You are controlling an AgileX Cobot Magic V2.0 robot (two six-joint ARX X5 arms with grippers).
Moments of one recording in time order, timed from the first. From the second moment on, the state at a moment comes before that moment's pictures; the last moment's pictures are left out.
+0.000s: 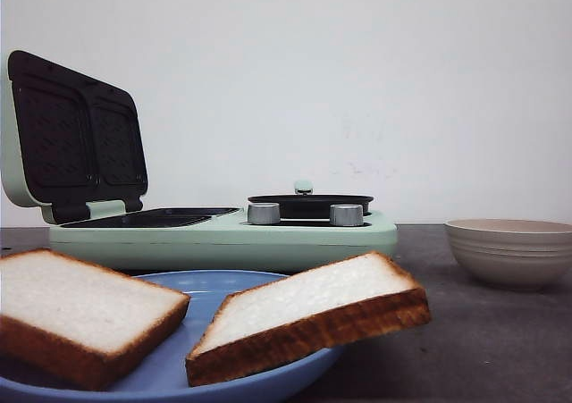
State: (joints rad) left arm -0.01 0.56 0.56 -0.73 0.54 -0.34; right arm 0.13 0.60 0.57 -0.62 -0.23 0.36
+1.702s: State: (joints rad) left arm -0.04 0.76 0.48 -0.80 0.65 -0.37; right arm 0.13 0.60 0.57 -0.76 -0.57 0.34
